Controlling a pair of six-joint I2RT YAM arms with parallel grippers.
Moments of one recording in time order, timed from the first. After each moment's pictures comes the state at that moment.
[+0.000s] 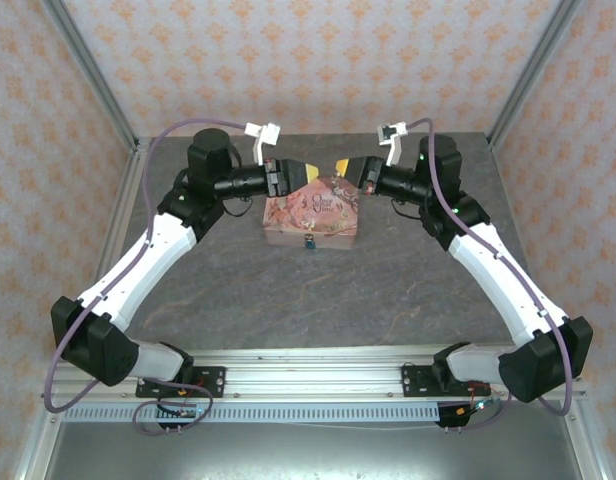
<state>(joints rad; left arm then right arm) -0.39 1.37 1.29 -0.06 0.81 -0.75 0.39 1.27 1.24 -0.13 -0.68 0.70</state>
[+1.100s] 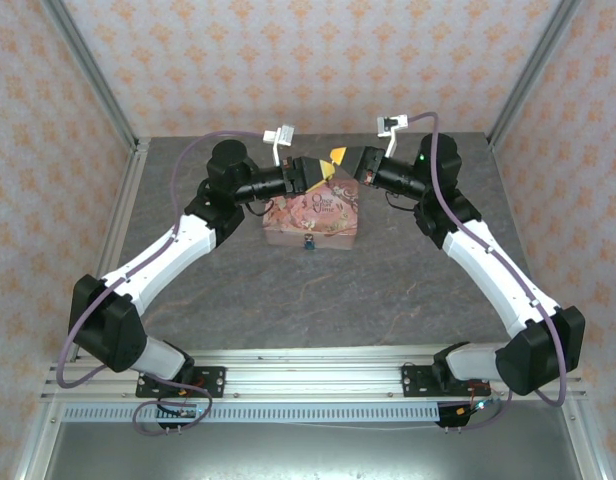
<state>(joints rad) -0.46 1.46 1.22 0.26 0.79 -1.06 0.39 1.30 1.22 0.09 -0.73 0.89</state>
